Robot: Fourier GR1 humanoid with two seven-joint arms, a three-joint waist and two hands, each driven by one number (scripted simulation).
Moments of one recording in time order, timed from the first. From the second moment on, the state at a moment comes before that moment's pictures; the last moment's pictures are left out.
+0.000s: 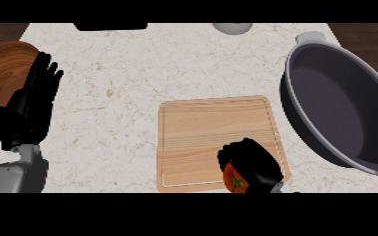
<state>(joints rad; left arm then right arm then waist) -0.16 0.25 0.12 -1.64 0.12 0.17 0.22 0.01 -0.08 0.40 -1.54 1.22 0.30 -0.17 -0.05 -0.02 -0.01</state>
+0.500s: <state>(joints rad) -0.15 0.25 0.11 -1.67 0.11 0.17 0.24 0.24 -0.01 0.57 -2.05 1.15 0.13 0.29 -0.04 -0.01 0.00</state>
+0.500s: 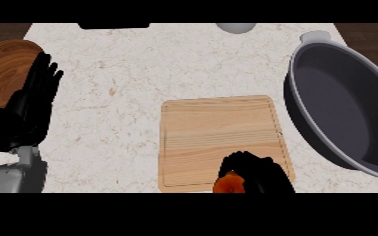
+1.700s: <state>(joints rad) -0.20 0.24 0.12 -1.63 0.11 0.13 0.22 0.01 -0.03 0.00 -2.29 0.96 0.10 0.47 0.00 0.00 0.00</state>
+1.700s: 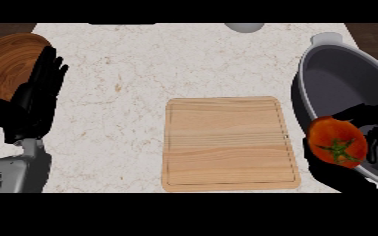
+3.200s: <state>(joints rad) -0.21 0.21 0.11 -1.64 0.09 0.12 0.23 -0.41 -0.32 -0.44 -1.06 0.68 -0.09 -0.12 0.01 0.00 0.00</state>
